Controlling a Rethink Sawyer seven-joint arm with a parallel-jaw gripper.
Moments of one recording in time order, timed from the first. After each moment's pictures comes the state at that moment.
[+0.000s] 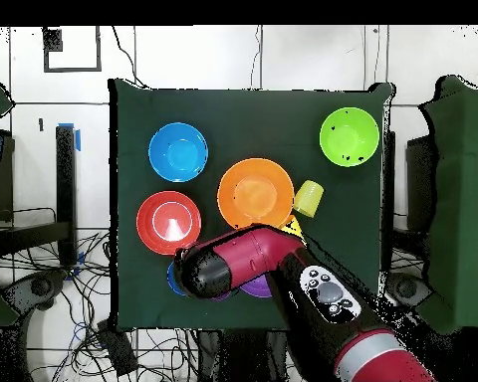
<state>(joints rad) -0.54 -0.77 0.57 2.07 -0.54 0.49 2.08</state>
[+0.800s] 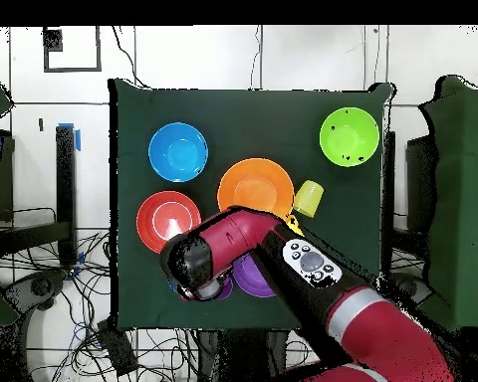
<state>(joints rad) -0.57 -0.64 0.72 1.99 -0.65 1.01 1.74</state>
